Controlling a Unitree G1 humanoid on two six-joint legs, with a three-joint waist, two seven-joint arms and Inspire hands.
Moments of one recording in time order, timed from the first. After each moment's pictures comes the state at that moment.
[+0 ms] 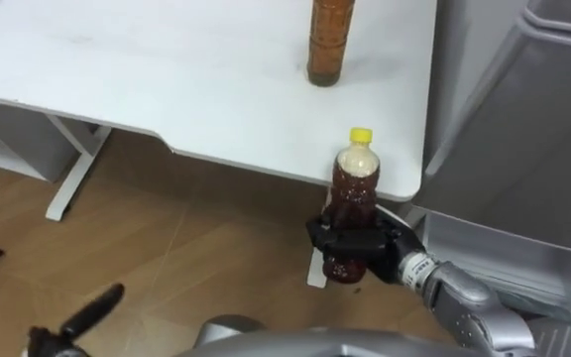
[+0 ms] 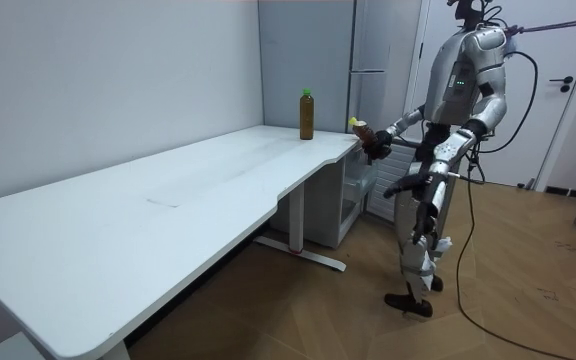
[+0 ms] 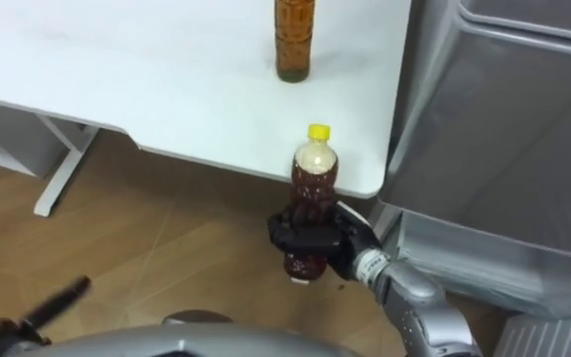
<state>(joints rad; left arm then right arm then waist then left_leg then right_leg) 0.35 0.23 0.15 0.91 -0.81 -0.04 0.30 0.22 -0.29 0.24 0.29 0.43 0.16 0.38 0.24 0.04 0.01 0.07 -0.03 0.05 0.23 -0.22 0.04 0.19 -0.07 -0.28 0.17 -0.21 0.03</state>
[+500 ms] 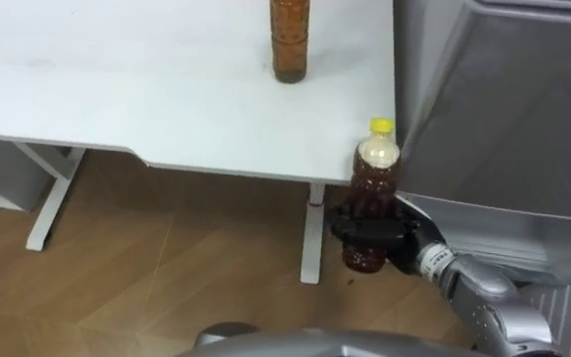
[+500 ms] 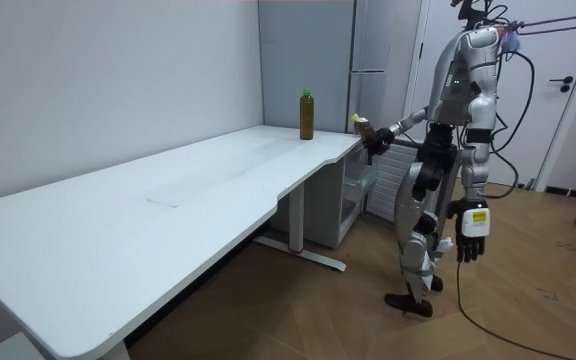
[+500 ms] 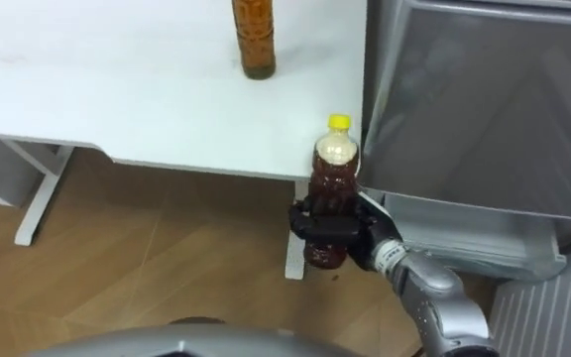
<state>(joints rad) 0.30 0.22 0.05 1.35 -0.27 0.15 -0.04 0.21 -0.31 0.14 0.28 0.38 0.19 0.37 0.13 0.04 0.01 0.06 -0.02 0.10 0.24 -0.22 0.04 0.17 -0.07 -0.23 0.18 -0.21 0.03</state>
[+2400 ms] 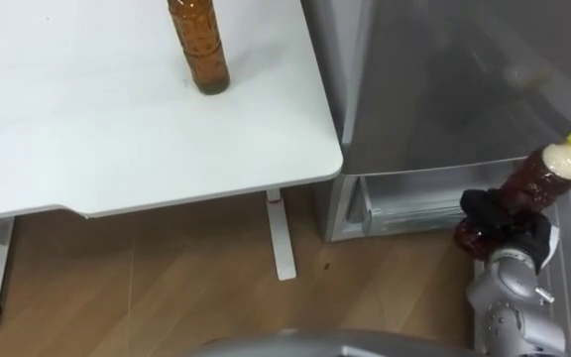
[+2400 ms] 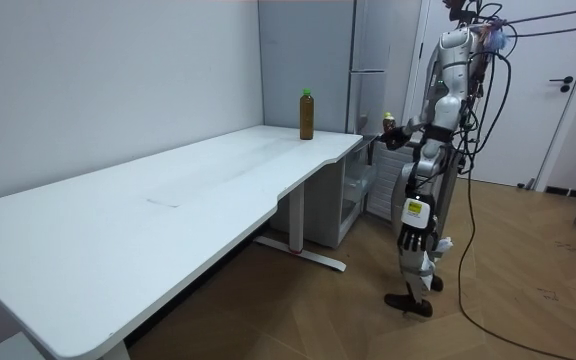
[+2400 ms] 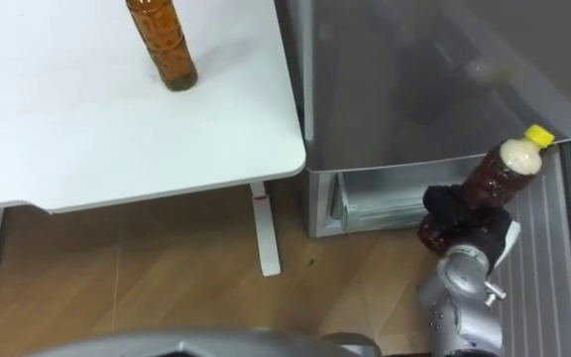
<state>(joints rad) 0.28 0.21 -0.08 1.15 0.19 0.17 -0.08 0.21 -0.22 -0.06 0.30 0.67 0.06 -0.56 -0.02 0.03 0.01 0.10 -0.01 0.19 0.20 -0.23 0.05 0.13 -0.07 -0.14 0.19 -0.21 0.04</state>
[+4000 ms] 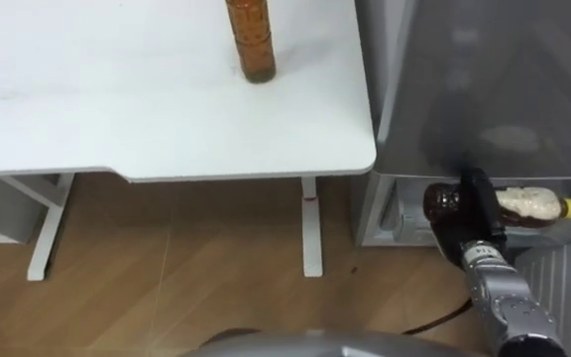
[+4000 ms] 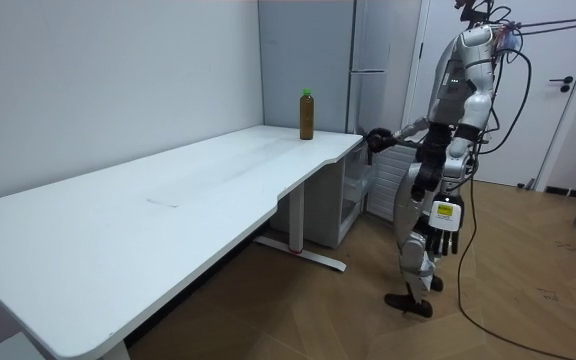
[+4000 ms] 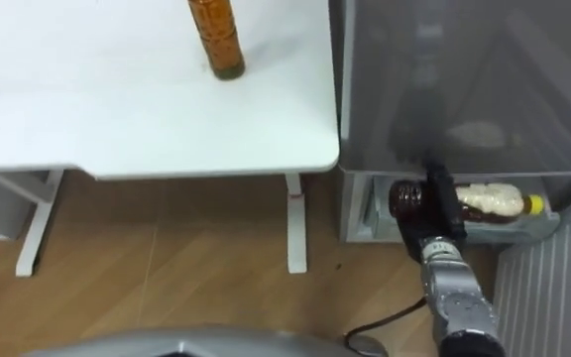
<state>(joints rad) 0.28 0.18 0.04 1.10 0.30 0.23 -0.14 -0.02 -0.22 -0.14 0.74 1.62 0.04 0.05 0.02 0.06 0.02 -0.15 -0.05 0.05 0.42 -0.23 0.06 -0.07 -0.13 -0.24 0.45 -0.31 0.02</state>
